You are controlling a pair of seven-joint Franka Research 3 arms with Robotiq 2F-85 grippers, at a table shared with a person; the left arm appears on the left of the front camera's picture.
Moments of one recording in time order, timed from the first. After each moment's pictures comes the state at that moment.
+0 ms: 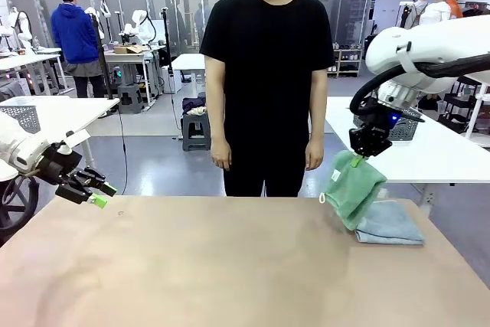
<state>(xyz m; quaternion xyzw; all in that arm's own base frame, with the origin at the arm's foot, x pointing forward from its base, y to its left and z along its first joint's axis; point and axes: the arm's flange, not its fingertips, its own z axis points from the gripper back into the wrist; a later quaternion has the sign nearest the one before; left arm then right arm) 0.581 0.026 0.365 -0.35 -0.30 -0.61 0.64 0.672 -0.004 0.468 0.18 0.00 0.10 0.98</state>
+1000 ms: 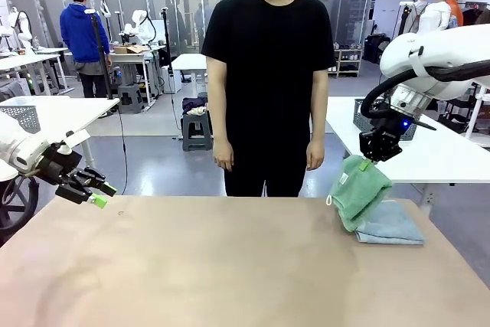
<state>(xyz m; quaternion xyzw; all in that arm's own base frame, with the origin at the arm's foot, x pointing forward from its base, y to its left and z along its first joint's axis) 0.581 0.026 0.365 -0.35 -0.30 -0.61 0.64 0.676 -0.033 0.450 0.20 0.01 0.07 0.98</state>
